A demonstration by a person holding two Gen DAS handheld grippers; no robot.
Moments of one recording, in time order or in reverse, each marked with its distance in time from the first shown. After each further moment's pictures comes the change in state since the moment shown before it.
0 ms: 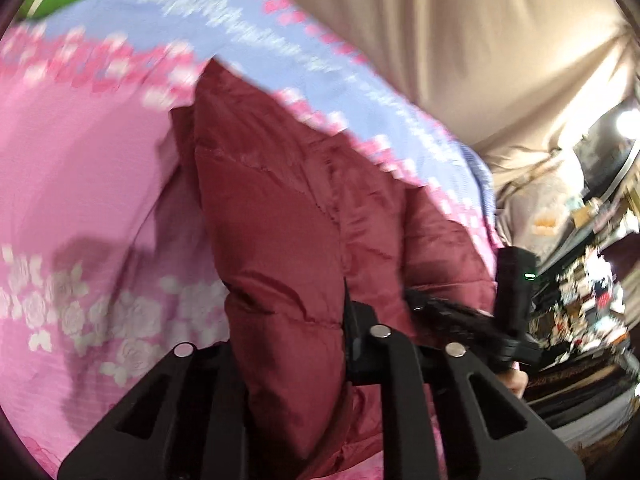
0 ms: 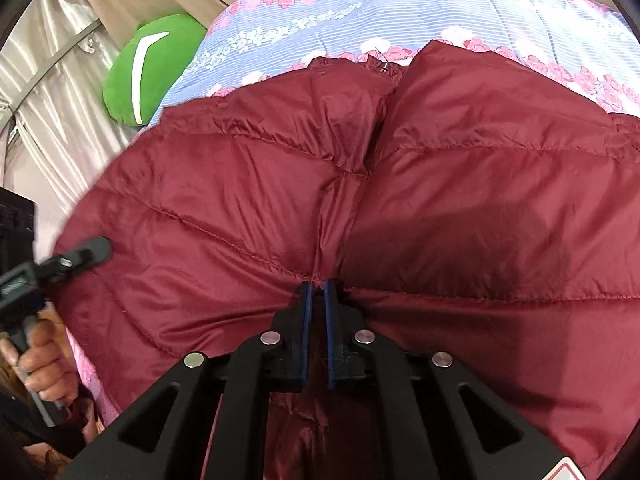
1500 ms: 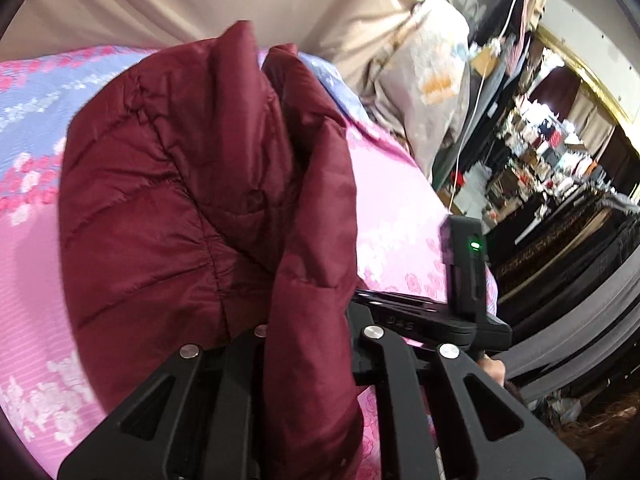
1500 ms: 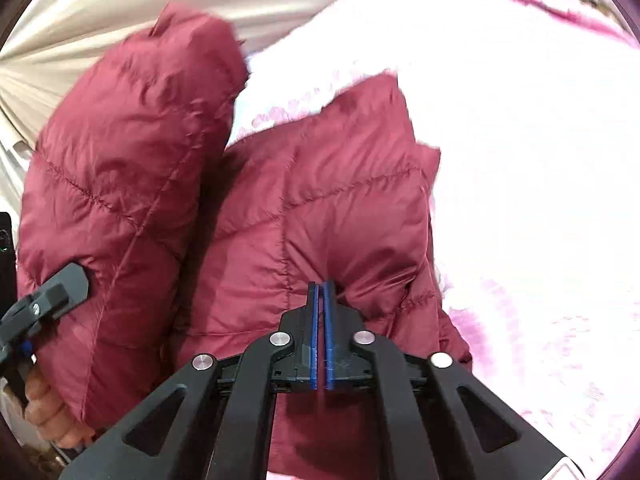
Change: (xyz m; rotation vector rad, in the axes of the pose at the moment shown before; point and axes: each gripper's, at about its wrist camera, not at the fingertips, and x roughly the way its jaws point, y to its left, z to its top) left arm 0.125 -0.251 -0.045 0.482 0.221 -0.209; right arm -0.143 -0.174 -0.091 0.409 -0.237 -0.034
